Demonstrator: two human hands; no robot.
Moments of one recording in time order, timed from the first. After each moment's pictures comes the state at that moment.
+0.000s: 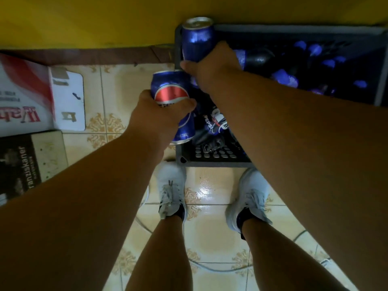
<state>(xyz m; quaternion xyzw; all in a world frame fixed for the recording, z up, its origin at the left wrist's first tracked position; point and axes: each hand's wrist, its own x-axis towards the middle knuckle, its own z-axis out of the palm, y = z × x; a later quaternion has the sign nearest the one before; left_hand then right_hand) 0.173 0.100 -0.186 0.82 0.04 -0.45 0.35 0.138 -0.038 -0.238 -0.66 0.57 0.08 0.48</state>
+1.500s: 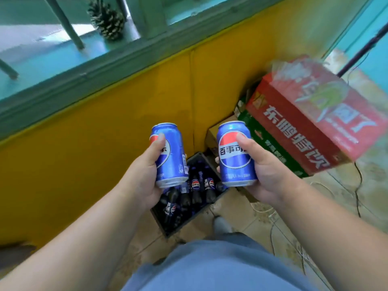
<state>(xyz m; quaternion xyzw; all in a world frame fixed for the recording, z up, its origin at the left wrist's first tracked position) 0.045 0.012 0.380 0.57 -0.14 -0.68 0.44 -0.174 -0.004 0.366 -0.26 0.48 -0.37 0.75</state>
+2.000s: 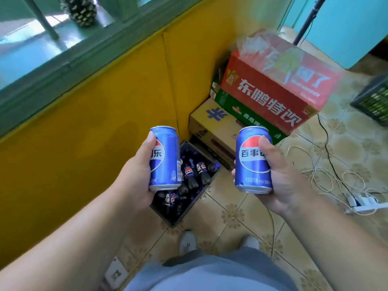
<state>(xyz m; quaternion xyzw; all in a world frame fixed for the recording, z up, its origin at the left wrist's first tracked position) 0.079 0.058 0.384 0.59 -0.22 -0.70 0.34 -0.160 0.117 0.370 -0.10 0.53 -0.53 0.65</state>
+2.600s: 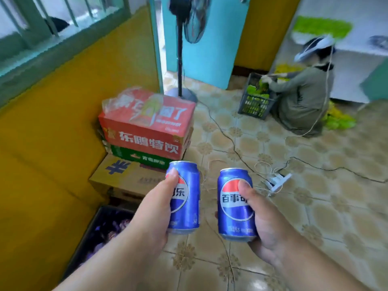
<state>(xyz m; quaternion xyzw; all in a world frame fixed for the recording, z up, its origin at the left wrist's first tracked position) -0.228 0.165 0.439 0.47 -0.38 -0.78 0.15 -0.359 0.301 0.431 -0.02 0.57 -0.65 0.50</state>
